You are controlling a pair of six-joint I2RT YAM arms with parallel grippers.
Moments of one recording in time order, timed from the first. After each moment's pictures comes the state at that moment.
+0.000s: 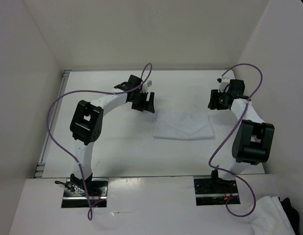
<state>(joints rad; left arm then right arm) -0.44 2.16 1.66 -0.50 0.38 -0.25 -0.21 1.66 1.12 -0.38 -0.30 -0.16</state>
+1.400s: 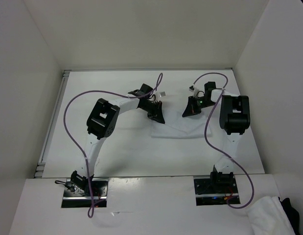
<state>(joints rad) -0.51 2.38 1.76 -0.42 0.82 -0.34 -0.03 2.13 1.40 -0.61 -0.82 -0.21</state>
